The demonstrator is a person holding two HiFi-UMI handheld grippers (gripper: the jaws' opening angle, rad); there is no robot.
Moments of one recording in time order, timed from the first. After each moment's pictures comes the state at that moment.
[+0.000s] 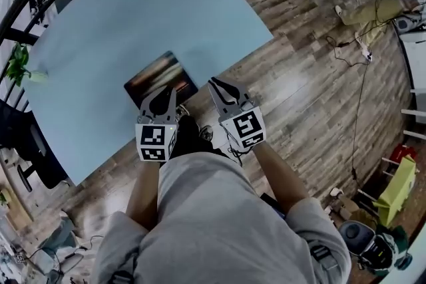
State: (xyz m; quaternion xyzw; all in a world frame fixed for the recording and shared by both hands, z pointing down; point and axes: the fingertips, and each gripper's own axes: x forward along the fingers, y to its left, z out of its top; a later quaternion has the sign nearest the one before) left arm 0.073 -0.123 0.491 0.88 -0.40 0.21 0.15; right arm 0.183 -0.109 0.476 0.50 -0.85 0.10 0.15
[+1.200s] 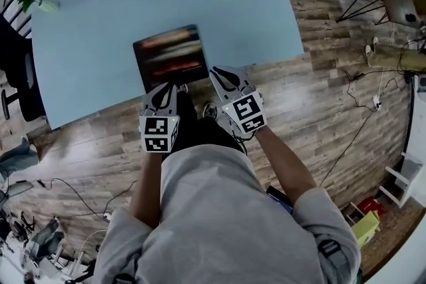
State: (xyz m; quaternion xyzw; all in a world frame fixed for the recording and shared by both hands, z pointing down) left arm 0.032 -0.070 0.576 0.77 -0.53 0.24 0.25; right arm 0.145 -0.117 0.562 0.31 -0.91 0.14 0.23
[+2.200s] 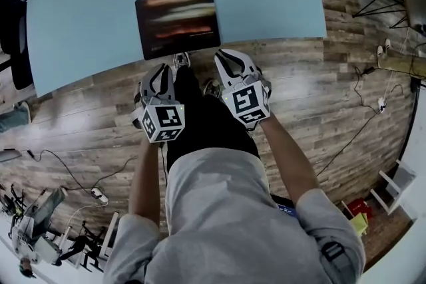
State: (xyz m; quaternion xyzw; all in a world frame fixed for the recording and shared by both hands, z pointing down) left arm -0.001 -0.016 0.628 0.72 -0.56 0.40 0.10; right arm 0.131 -0.069 0.624 0.28 -0.91 0.04 0.30
